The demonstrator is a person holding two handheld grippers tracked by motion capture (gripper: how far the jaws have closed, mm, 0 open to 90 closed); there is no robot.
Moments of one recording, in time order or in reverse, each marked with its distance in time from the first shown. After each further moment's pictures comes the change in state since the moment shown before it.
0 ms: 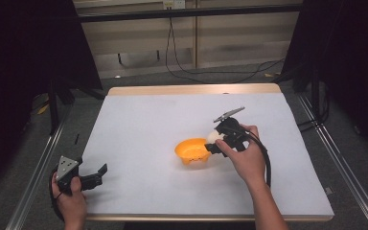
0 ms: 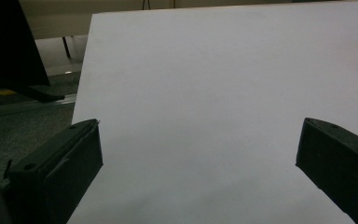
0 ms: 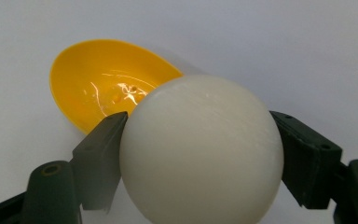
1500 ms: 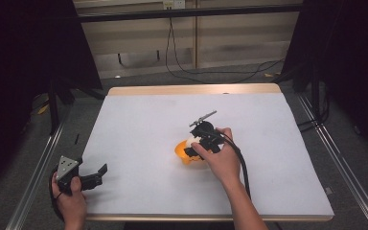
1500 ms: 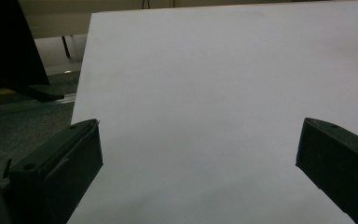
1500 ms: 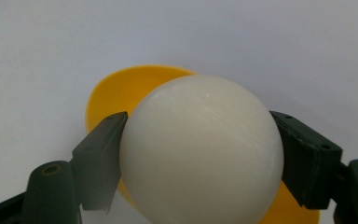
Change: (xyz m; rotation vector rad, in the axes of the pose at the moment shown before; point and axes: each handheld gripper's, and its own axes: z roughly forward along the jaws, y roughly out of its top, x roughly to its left) left arm 0.000 0.000 0.000 0.003 -0.004 0.002; right arm 0.039 0.021 0.050 0.039 0.043 -0.009
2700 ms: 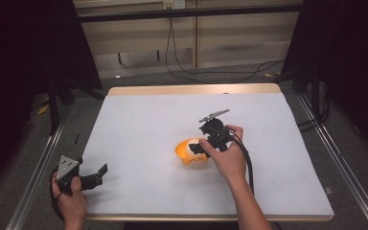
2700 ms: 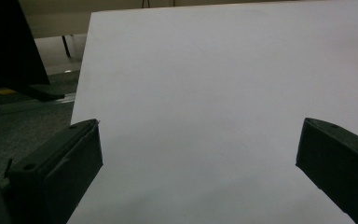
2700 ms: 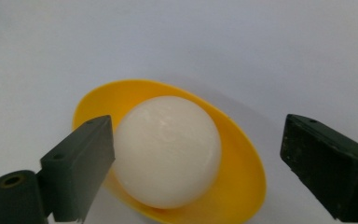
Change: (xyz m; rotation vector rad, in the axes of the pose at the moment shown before) left arm -0.001 0.000 0.001 0.001 -0.003 -0.001; right arm -0.014 -0.008 -0.021 -0.100 -0.041 0.065
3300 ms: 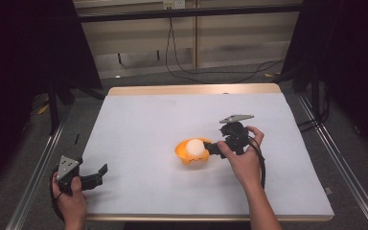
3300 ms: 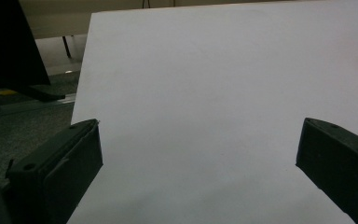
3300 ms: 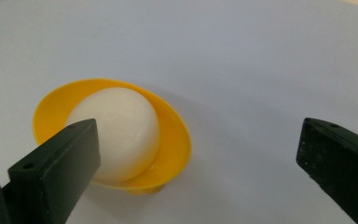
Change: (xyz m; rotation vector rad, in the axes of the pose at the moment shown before) left arm -0.001 0.000 0.000 0.000 0.006 0.002; right arm -0.031 -0.031 -0.027 -0.144 -0.060 0.060
